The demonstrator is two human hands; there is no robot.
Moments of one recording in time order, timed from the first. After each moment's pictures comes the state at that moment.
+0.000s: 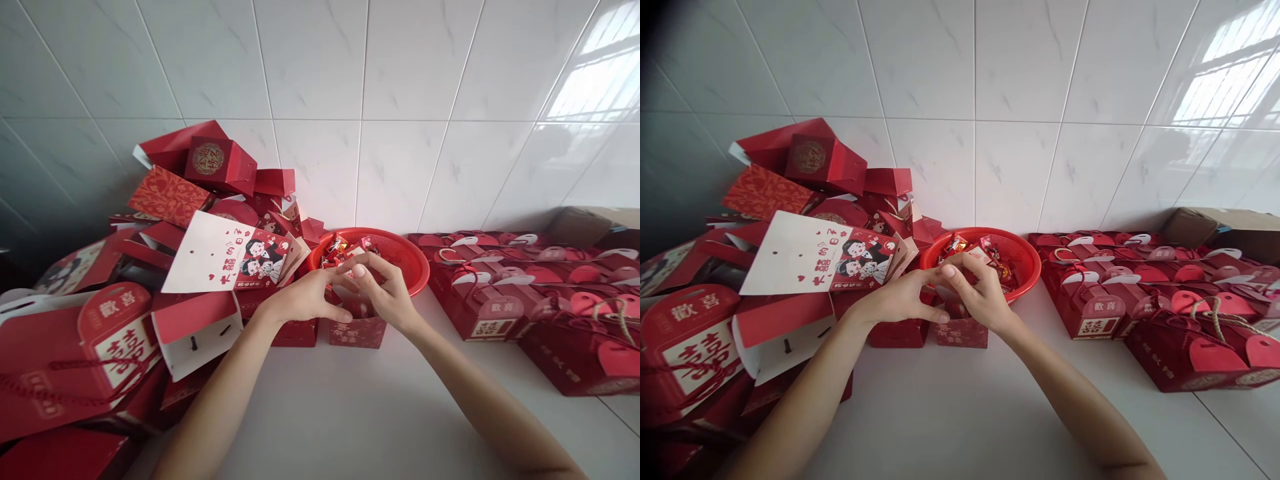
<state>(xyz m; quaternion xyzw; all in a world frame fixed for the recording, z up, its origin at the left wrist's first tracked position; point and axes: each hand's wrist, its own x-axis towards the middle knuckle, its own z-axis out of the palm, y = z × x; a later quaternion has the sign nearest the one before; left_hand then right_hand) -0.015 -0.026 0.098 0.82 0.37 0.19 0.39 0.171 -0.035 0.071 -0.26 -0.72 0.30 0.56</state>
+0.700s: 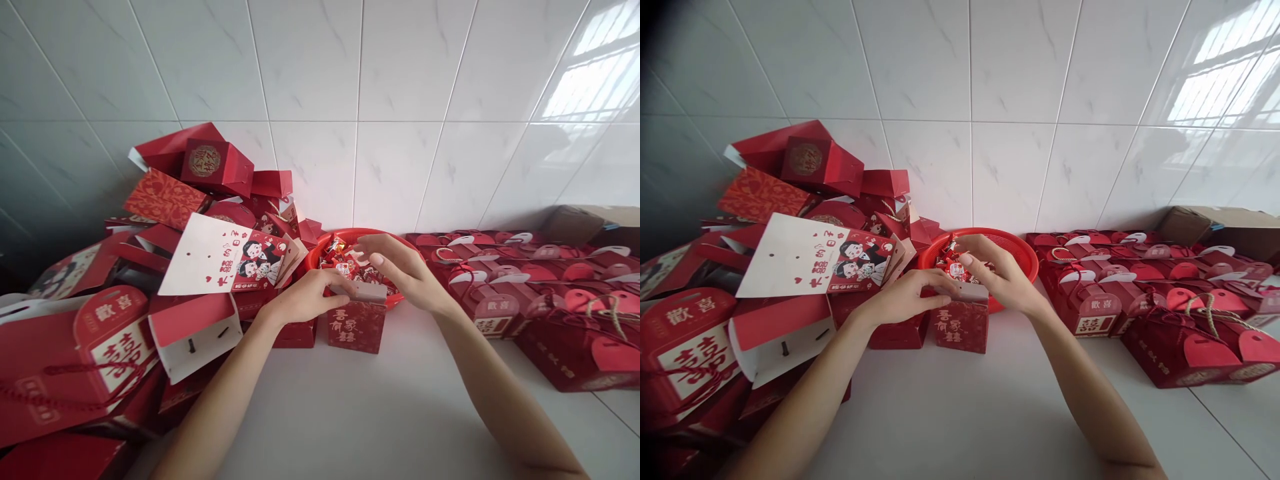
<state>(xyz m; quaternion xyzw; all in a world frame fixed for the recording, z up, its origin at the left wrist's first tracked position) -0.010 -0.025 0.095 0.85 0.37 0.22 0.29 0.214 -0.030 0.099 -0.27 -0.79 0.29 0.48</state>
